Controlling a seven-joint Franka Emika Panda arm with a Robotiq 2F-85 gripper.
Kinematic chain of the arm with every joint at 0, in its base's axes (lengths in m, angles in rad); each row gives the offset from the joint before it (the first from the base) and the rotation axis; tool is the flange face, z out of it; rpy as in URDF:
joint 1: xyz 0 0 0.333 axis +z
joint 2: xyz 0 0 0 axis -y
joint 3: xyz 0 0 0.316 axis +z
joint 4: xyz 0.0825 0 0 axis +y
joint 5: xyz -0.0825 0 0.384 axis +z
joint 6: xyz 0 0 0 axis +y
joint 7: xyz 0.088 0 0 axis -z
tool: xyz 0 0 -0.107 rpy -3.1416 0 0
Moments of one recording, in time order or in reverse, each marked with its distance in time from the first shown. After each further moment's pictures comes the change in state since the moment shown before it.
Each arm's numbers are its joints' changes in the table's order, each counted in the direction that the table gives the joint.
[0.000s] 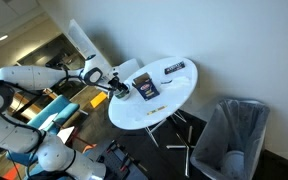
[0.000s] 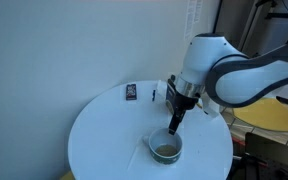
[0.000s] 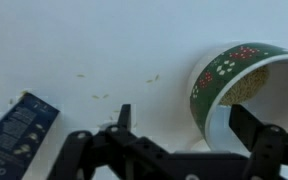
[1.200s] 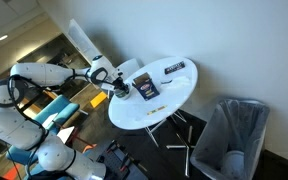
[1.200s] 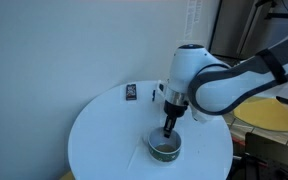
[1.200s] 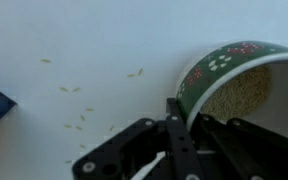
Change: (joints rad) arm 0.015 -0.133 0.019 -0.093 0.023 0.009 -0.077
